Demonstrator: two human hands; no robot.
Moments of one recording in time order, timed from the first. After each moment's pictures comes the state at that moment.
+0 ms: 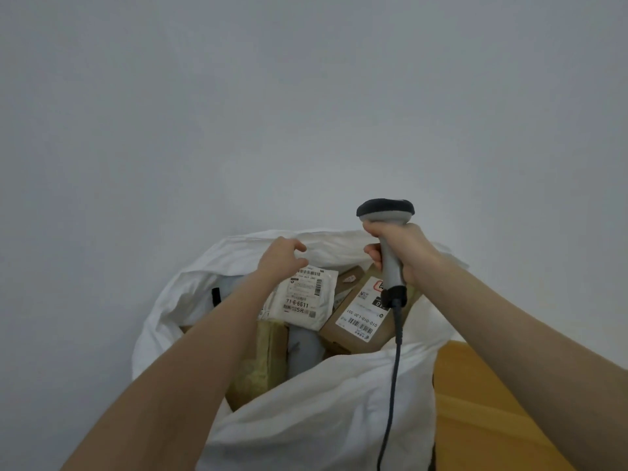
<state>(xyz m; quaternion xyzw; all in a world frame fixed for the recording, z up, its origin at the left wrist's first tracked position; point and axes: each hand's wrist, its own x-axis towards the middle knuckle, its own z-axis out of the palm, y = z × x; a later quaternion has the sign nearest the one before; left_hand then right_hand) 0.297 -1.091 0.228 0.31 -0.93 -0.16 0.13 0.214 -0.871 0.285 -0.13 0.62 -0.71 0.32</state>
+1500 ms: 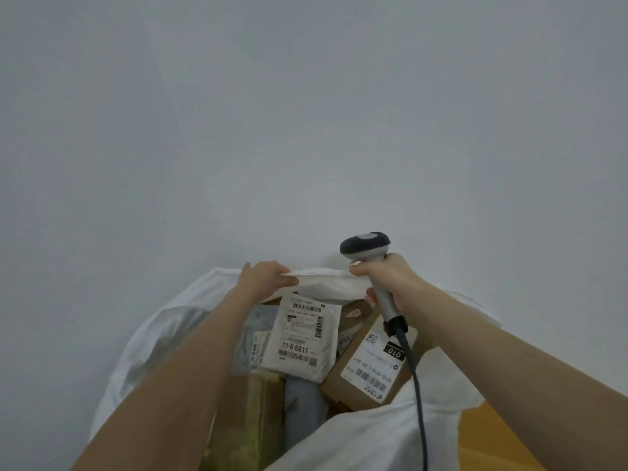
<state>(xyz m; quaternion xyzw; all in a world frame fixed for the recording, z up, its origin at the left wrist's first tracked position) 0.259 -1.171 0.217 0.29 -0.95 -0.07 0.01 0.157 -0.936 0.248 -0.15 0.73 -0.60 0.29</state>
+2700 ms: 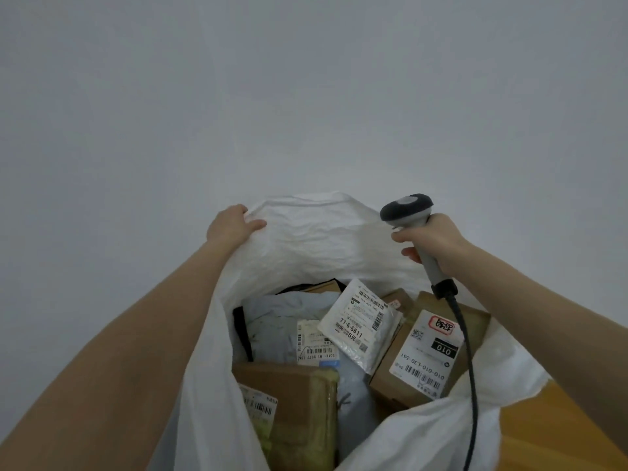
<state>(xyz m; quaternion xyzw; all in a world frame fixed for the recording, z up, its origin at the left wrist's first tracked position) 0.345 -1.251 0.294 0.41 -0.88 -0.14 0.21 0.174 -0.955 0.284 -0.20 0.75 -0.60 0.19</state>
